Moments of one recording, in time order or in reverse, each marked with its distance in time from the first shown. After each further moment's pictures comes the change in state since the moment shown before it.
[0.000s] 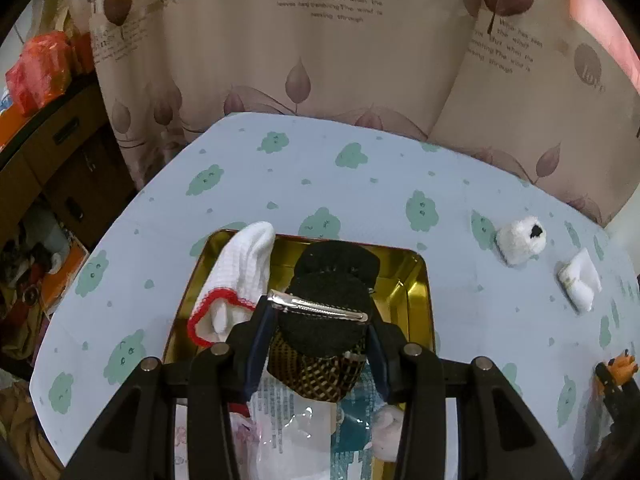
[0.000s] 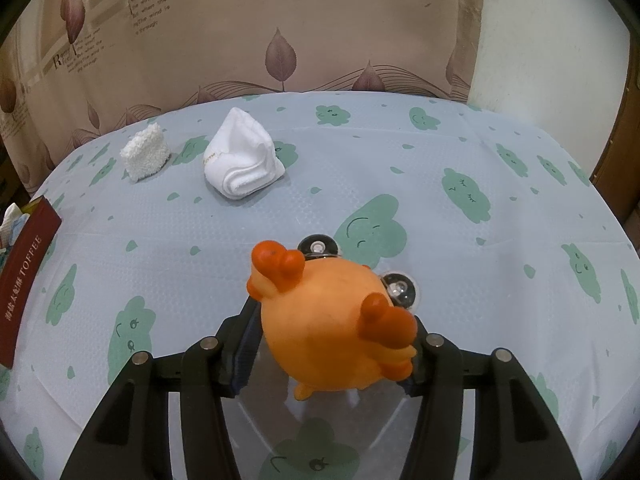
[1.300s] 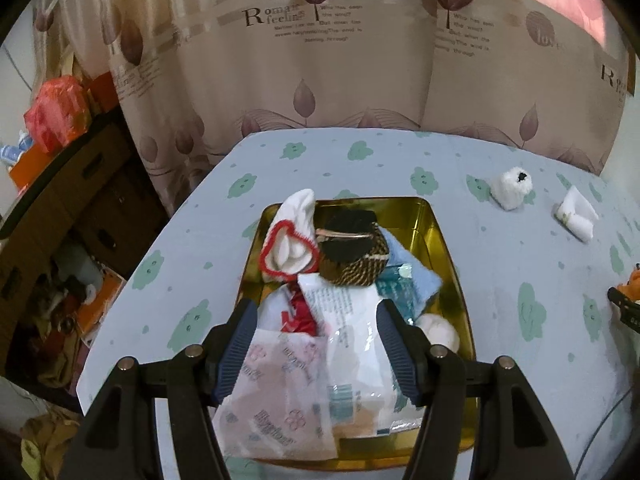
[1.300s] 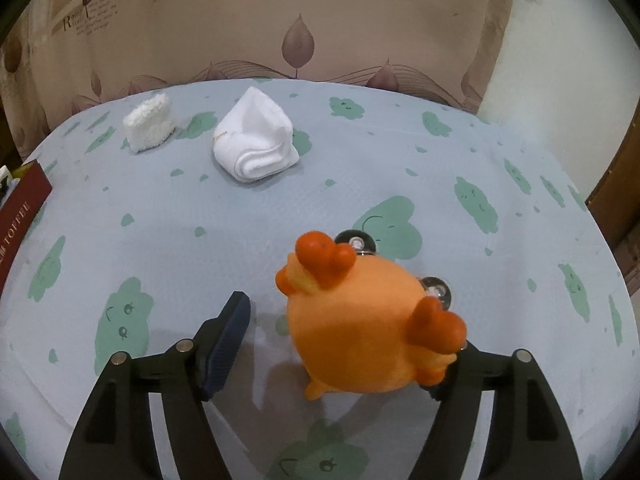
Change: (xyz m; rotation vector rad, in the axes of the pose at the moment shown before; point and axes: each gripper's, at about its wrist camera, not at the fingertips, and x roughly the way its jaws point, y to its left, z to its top) left arm -0.062 0.020 -0.061 0.145 -0.086 0.076; right arm 0.007 0.021 -0.003 -0.098 0.030 -0.063
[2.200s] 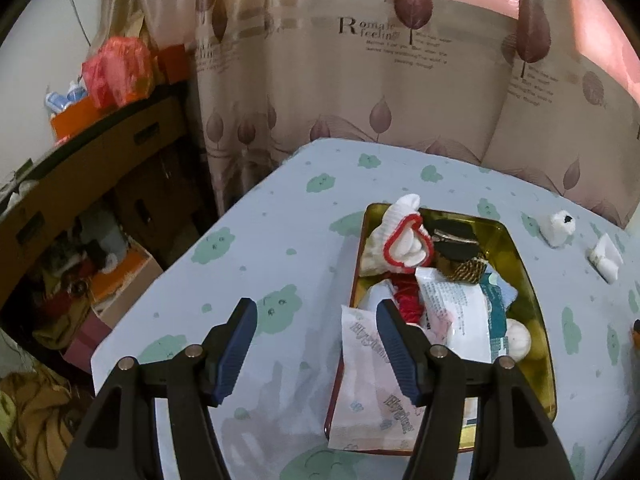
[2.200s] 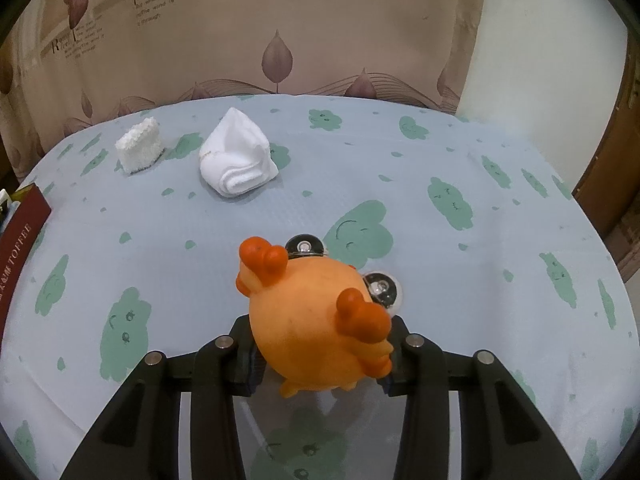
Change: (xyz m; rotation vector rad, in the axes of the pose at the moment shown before) left arm -0.008 0.087 -0.036 -0.179 -0.079 0.067; right arm -0.017 -0.012 0.001 0.058 -0.034 -0.023
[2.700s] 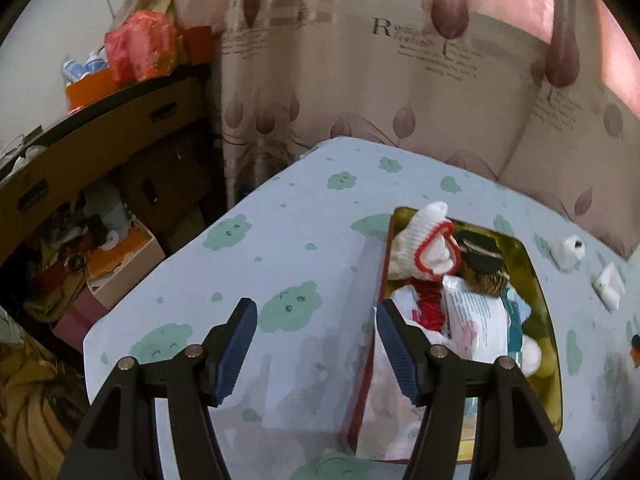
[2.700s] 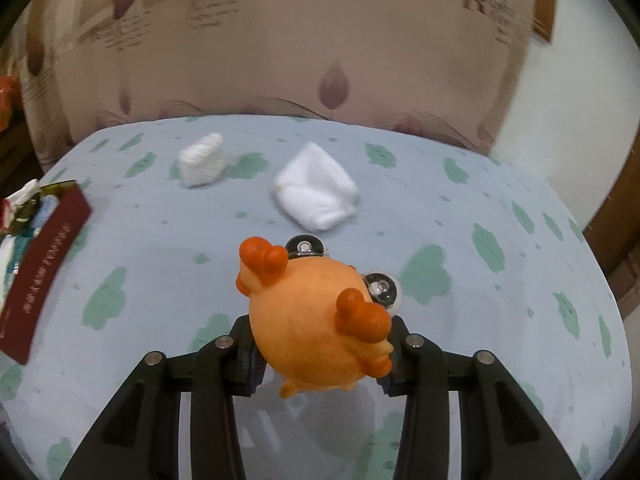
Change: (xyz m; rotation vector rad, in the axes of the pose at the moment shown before) left arm 0.010 0.023 -0.004 -0.105 0.001 0.001; right arm -0.030 0.063 0.020 -0.090 -0.047 0.061
